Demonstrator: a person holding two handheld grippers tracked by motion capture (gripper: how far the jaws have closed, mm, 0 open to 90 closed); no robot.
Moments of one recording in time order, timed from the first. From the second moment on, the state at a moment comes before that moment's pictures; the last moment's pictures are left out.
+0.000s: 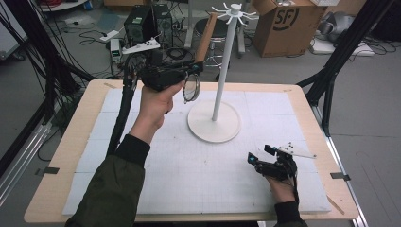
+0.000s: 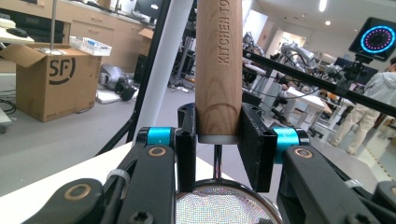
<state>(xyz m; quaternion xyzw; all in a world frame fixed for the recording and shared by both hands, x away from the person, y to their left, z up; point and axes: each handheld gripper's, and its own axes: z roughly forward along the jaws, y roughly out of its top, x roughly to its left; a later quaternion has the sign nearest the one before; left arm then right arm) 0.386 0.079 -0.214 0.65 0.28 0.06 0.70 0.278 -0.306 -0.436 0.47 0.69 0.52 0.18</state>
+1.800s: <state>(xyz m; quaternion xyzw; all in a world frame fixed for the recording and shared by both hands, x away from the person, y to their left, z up) 0.394 0.048 -0.205 0.67 0.31 0.10 0.66 0.277 -0.307 -0.433 0.46 0.68 0.54 0.17</state>
